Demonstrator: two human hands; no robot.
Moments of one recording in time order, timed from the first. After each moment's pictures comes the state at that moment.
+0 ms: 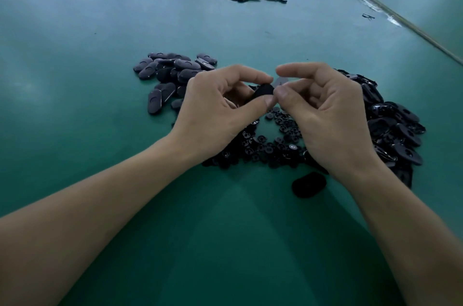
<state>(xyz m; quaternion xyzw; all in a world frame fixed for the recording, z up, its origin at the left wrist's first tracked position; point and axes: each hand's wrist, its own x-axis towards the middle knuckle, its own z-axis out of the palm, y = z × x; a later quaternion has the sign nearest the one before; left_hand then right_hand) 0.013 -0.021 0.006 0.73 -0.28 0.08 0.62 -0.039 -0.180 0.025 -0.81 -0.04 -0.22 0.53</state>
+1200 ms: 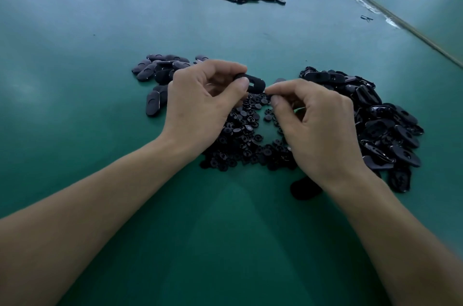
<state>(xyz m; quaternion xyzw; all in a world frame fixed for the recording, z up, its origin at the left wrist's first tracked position) 0.025 -0.020 0.001 0.70 -0.16 0.11 0.69 -0.040 -0.172 0.021 -0.90 -0.04 -0.27 0.34</state>
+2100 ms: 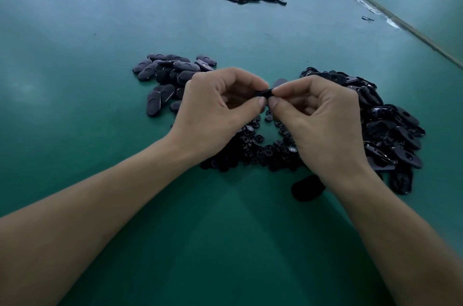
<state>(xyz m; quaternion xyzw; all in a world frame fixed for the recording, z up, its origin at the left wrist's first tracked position) 0.014 -0.021 0.006 0.71 -0.27 0.06 0.65 -0.038 -0.172 0.020 -0.81 0.00 -0.25 0.53</state>
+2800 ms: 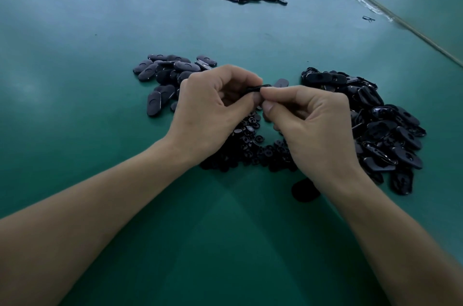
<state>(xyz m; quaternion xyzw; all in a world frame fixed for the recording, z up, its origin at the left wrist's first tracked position) 0.017 -0.021 0.006 0.73 -0.25 0.10 0.62 -0.036 -0.166 0.013 -0.80 -0.02 -0.23 0.55</state>
